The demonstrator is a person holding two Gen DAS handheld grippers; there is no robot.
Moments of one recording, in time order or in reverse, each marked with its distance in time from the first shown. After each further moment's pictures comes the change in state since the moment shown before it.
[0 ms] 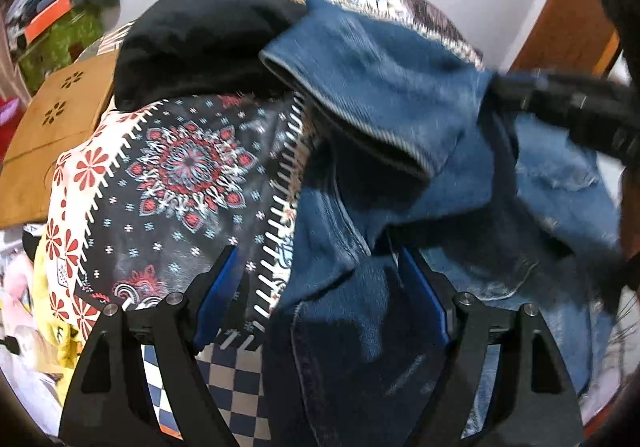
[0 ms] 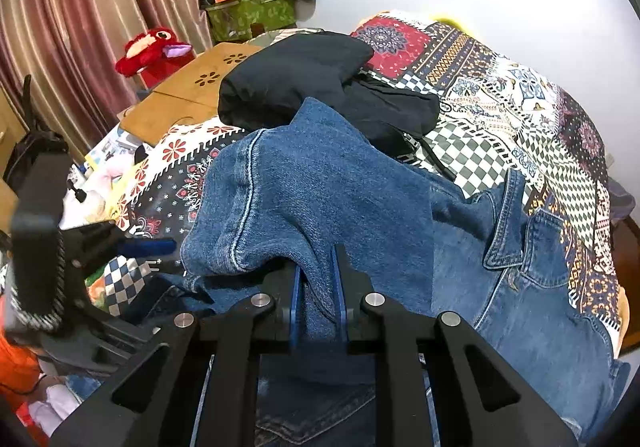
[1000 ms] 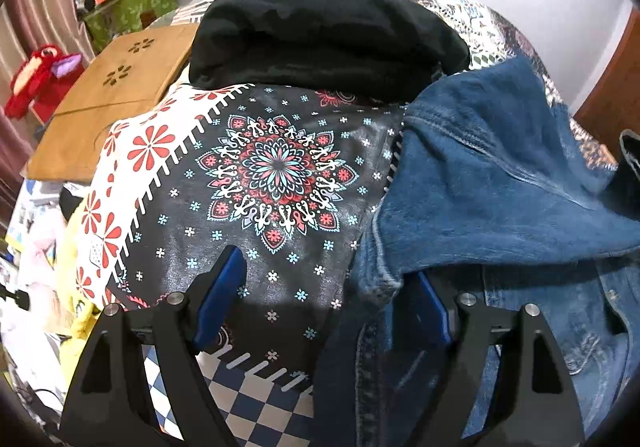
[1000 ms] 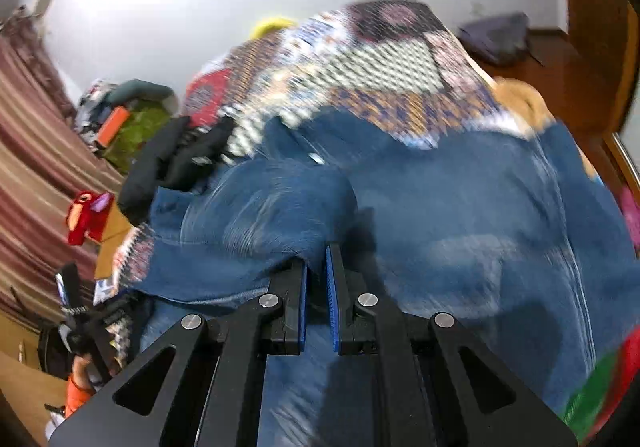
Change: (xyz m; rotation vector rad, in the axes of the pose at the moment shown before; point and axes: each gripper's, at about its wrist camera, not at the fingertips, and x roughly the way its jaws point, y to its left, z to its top) left arm 0.019 0.038 0.010 -0.199 -0.016 0.226; right arm -0.103 -0.155 -0.133 0.695 -0.131 -0.108
